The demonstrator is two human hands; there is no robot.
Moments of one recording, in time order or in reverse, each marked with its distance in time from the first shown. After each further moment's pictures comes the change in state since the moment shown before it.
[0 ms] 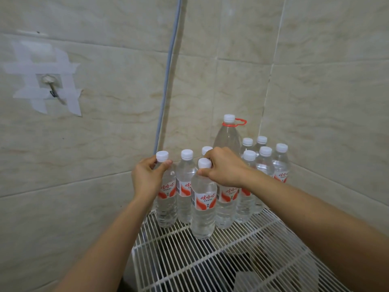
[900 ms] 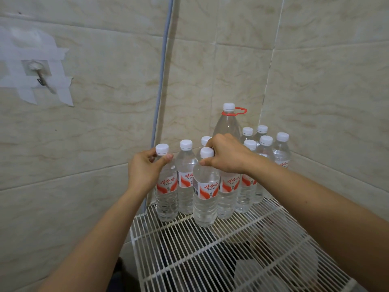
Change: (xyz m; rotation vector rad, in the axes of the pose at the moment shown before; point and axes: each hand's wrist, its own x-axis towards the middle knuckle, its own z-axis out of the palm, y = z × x) left_hand -0.004 0.004 -0.011 0.092 -0.102 0.046; right_hand 0.000 0.000 -0.009 -0.023 -0.029 0.020
